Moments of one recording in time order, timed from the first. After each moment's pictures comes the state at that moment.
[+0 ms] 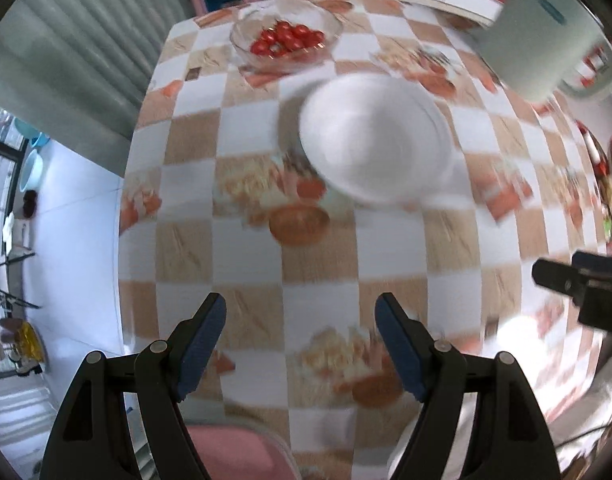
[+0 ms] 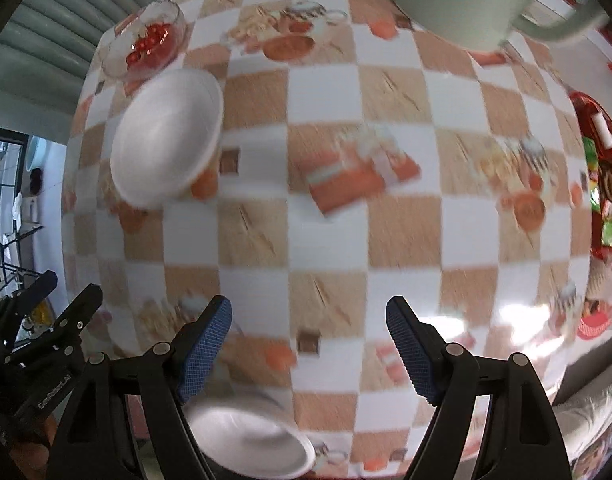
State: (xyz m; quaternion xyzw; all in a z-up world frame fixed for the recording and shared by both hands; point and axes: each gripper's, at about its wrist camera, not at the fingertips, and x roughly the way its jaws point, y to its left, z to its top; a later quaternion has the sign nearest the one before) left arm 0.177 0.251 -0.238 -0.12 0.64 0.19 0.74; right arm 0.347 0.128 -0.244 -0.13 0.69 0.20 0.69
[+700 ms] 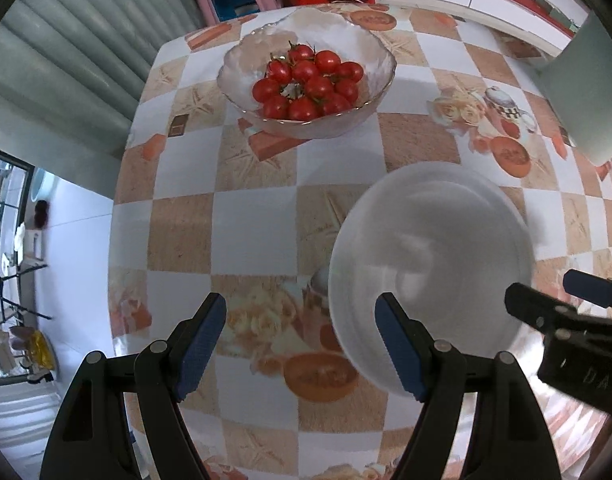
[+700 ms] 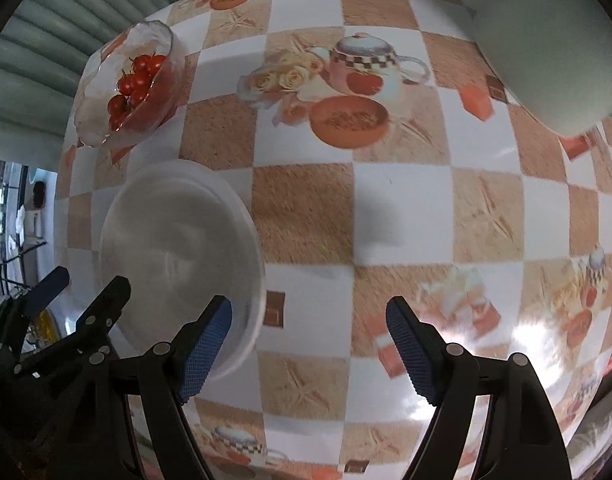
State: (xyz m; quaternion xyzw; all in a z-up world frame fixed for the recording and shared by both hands) left arm 0.277 0.304 -0.283 -0.10 0.64 0.22 0.73; right arm 0.413 0.215 -0.296 -0.13 0.68 0.21 0.69
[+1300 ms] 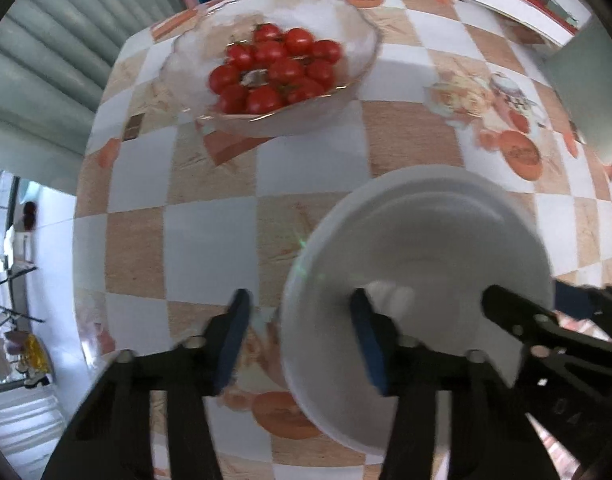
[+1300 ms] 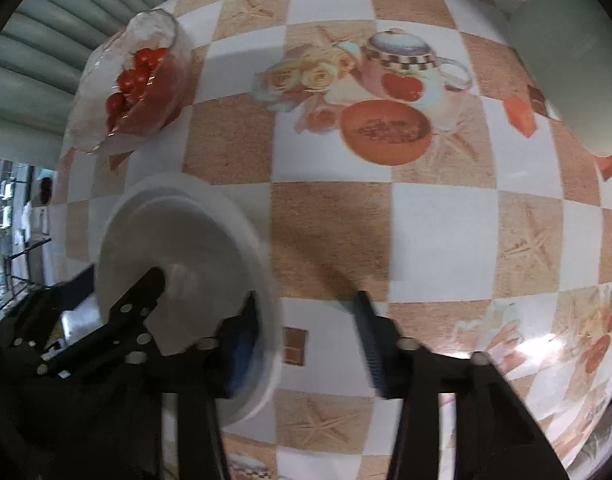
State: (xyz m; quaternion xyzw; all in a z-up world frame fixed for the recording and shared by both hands) left arm 0.300 0.307 -0.313 -0.11 0.66 0.19 0.72; right arm 0.423 0.258 -0.323 -0.11 0.70 0.24 0.67
